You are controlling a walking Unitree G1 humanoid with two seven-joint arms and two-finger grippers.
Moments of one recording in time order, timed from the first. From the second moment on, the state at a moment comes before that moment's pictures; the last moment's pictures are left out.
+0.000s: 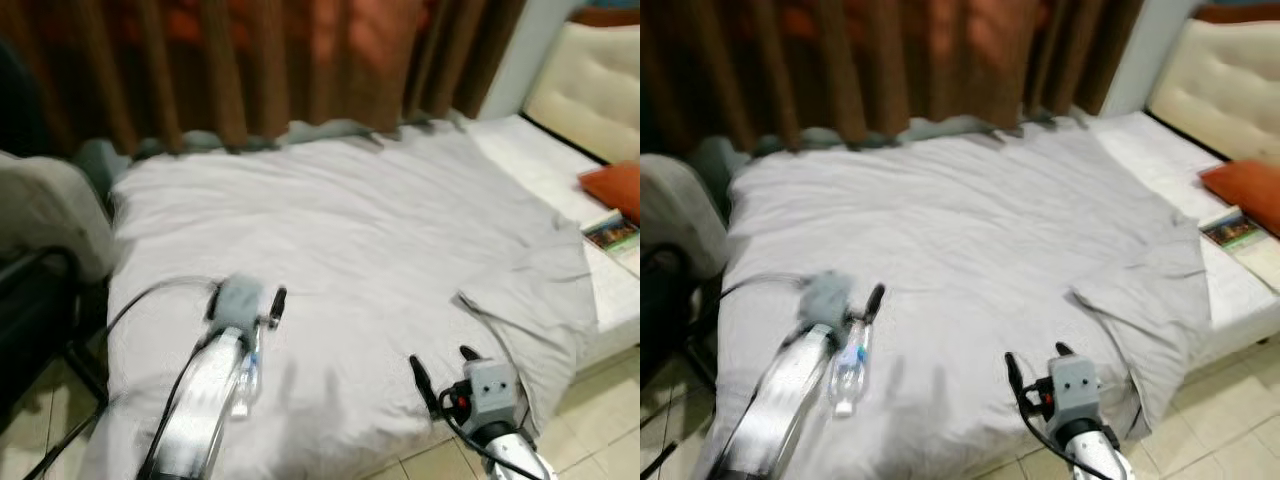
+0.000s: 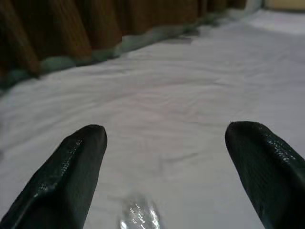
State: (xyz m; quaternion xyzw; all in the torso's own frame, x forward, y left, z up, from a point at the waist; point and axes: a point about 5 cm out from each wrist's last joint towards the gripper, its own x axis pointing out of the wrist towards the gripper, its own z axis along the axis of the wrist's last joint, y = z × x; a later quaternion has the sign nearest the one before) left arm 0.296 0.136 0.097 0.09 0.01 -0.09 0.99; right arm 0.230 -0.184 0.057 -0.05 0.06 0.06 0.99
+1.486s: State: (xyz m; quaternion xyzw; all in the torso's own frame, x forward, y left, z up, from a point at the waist) left arm 0.295 0.154 0.096 0.15 0.07 -0.05 0.99; right arm 0.258 -0.181 0.052 -0.02 0.06 0.04 1.00
